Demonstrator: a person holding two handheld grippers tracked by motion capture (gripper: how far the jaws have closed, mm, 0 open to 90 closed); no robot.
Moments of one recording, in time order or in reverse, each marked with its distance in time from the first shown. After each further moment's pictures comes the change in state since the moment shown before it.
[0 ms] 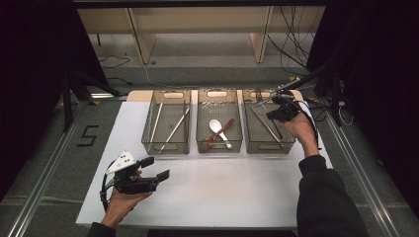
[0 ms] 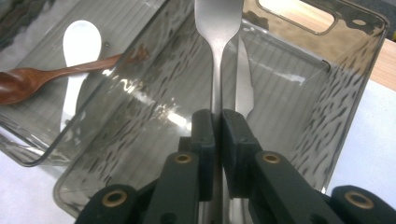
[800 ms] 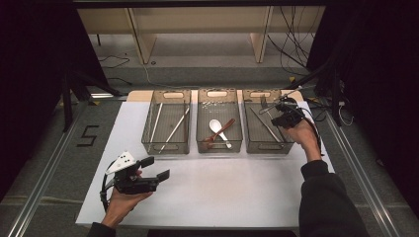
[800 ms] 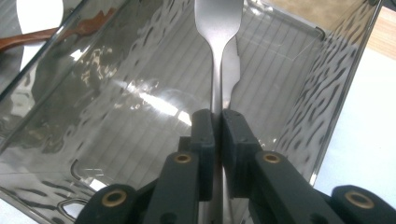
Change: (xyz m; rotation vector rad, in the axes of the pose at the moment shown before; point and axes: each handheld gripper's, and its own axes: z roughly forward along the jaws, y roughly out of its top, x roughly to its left) left arm -0.001 0.000 0.000 -0.005 -0.002 0.001; right arm -0.010 -0.023 0.017 0.042 -0.035 0.009
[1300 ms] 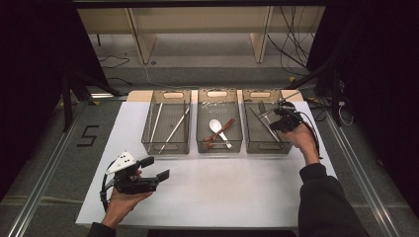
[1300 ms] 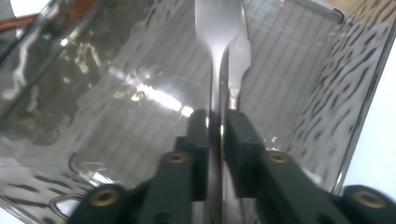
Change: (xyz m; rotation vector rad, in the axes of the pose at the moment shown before) left arm 0.000 0.000 0.000 0.001 0.001 0.000; right arm 0.003 -0.008 0.011 0.013 0.027 0.015
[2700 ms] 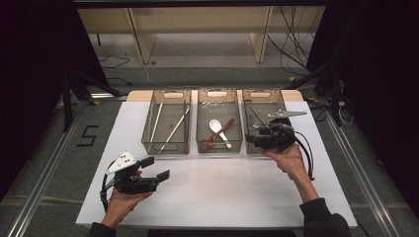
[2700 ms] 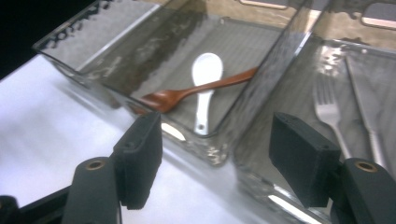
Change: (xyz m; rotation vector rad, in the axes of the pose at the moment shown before) left arm 0.000 0.000 0.000 0.004 -0.002 -0.003; right arm 0.082 -0.040 -0.051 -0.348 0.260 0.058
